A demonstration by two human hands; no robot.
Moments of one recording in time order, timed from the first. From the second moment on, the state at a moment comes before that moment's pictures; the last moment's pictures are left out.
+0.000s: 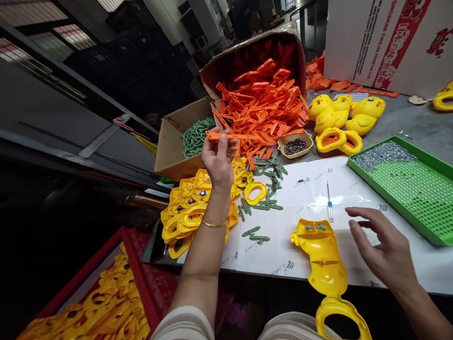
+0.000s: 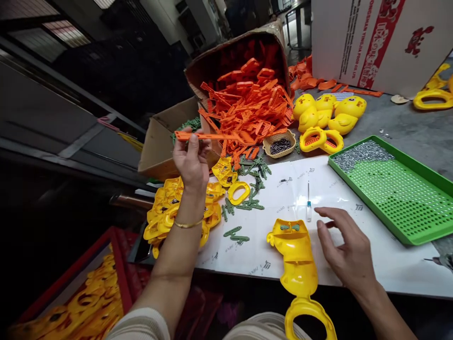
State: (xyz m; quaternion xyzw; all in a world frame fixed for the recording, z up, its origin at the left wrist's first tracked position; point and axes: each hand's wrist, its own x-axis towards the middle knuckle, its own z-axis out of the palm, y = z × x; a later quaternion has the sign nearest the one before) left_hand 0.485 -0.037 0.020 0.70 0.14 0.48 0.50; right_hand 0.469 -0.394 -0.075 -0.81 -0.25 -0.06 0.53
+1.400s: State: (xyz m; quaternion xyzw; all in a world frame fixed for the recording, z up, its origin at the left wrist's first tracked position) left_hand 0.378 -0.202 -0.121 0.88 0.02 0.21 0.43; right_hand 0.400 -0.397 -0.074 -0.89 -0.37 0.02 0.27
